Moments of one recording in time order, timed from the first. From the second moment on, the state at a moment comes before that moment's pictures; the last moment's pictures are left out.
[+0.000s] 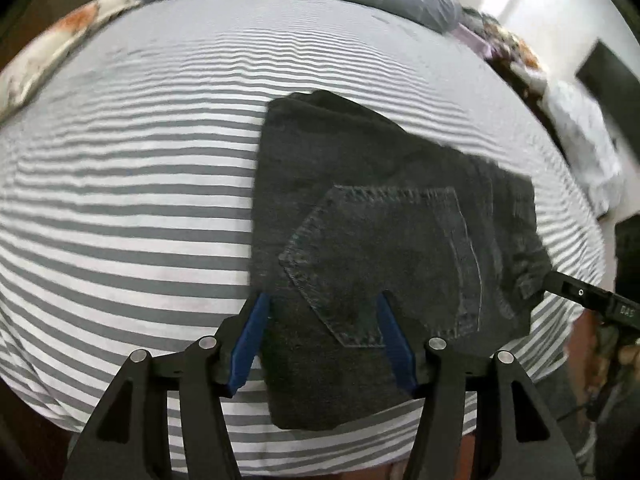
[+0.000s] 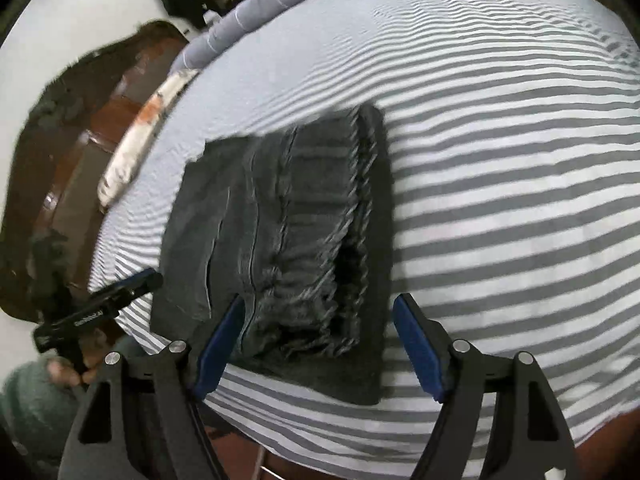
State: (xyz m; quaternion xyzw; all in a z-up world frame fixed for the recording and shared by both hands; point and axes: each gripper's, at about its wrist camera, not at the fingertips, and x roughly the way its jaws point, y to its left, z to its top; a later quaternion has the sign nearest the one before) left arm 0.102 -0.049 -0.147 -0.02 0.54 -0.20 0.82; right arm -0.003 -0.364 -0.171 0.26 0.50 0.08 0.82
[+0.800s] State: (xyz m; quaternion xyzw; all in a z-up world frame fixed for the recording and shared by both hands) left arm 0.142 -0.016 -0.174 -0.13 0.56 -0.23 0.79; right arm 0.025 -0.400 -0.205 0.35 0.45 0.19 0.80
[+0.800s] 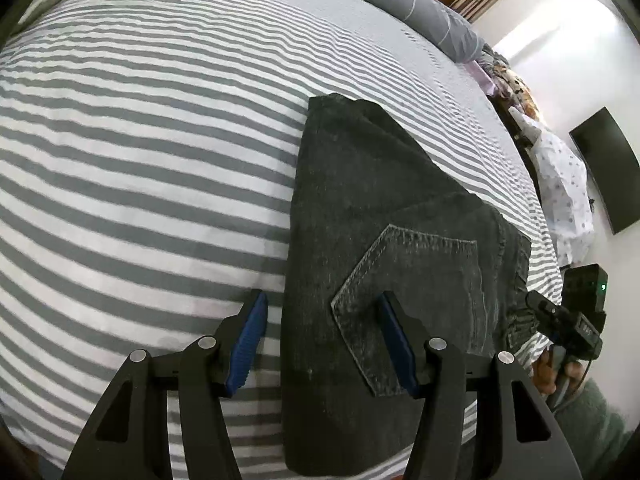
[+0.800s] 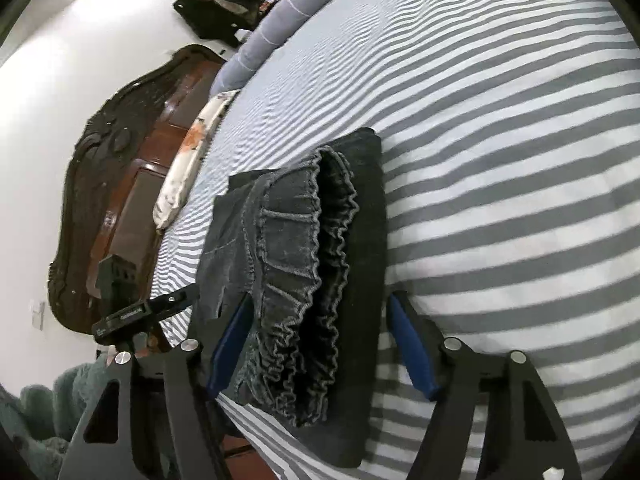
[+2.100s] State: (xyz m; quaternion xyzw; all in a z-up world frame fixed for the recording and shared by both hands) left arm 0.141 -0.051 -0.148 -0.05 0.53 -0.23 0.81; right arm 0.054 -0.357 -0.179 0.35 0.47 0.12 0.80
